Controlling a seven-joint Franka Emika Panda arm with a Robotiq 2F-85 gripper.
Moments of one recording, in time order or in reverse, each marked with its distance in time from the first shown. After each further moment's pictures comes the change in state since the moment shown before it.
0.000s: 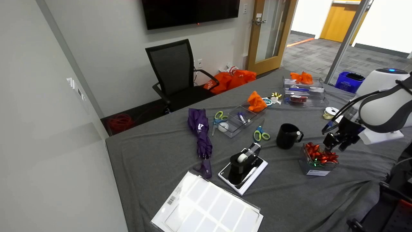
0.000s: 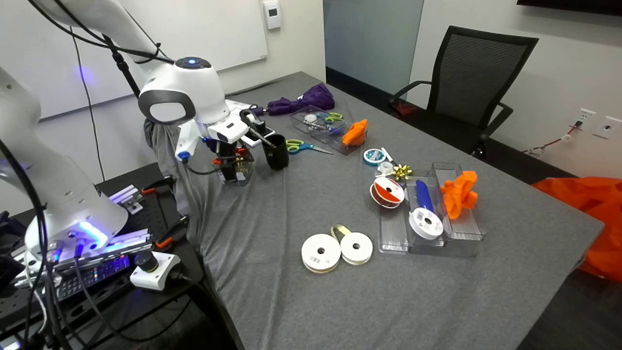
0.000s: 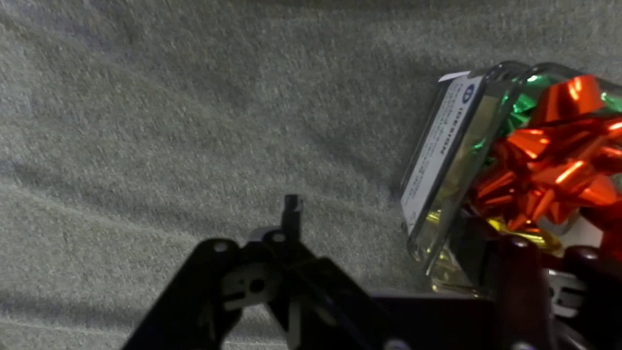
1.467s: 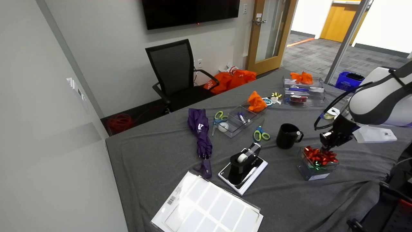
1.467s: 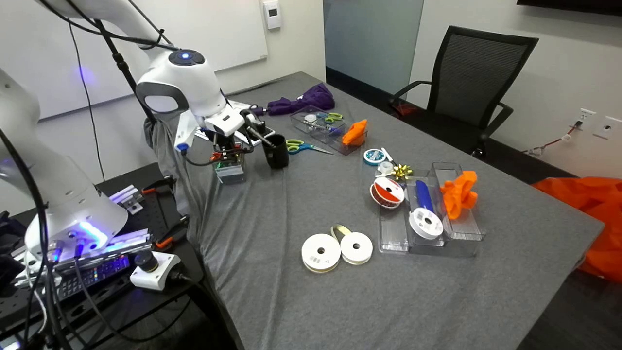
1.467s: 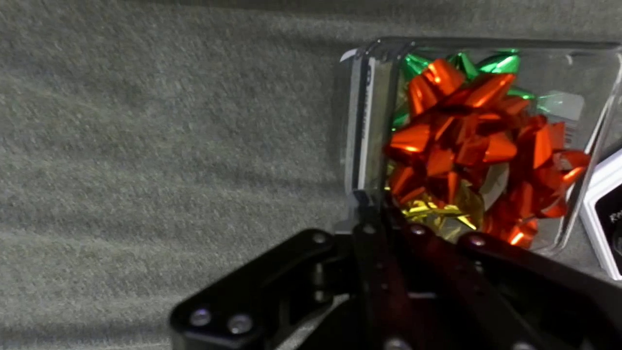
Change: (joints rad) arm 0.021 -0.036 0.109 0.007 0.371 0.002 -0.173
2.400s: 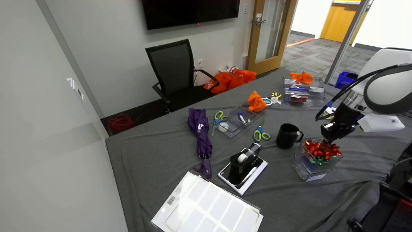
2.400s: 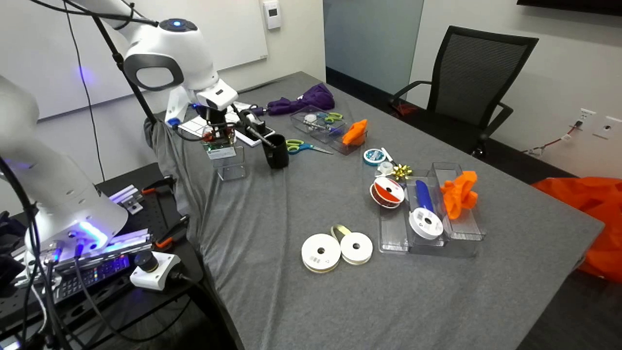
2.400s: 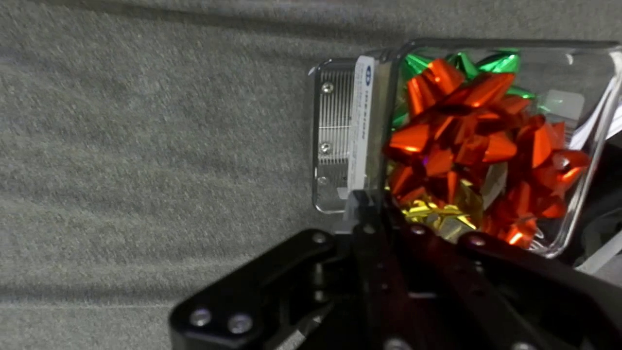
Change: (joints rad) arm 0.038 -0.188 -0.012 0.001 -0.197 -0.197 0.194
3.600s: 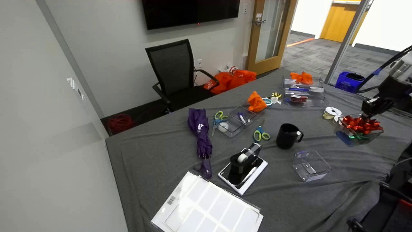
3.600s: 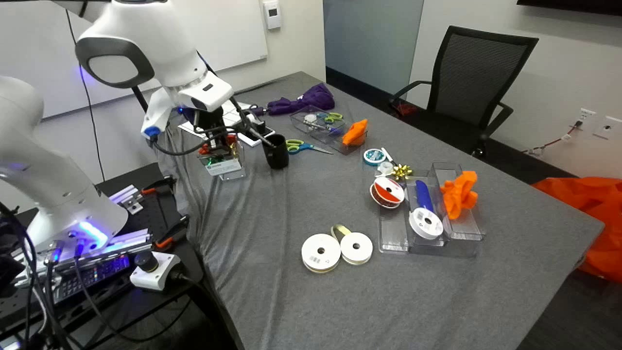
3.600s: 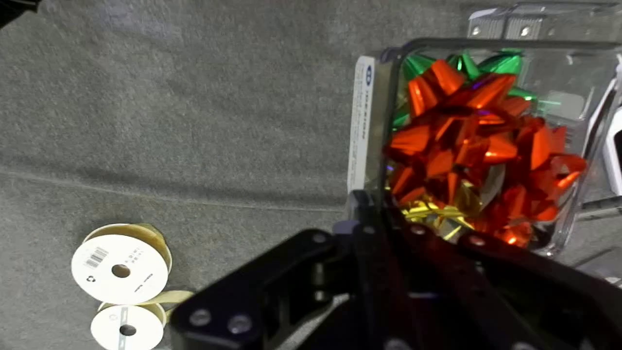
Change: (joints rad) arm -0.133 -0.219 -0.313 -0.006 -0.296 -0.151 -0.167
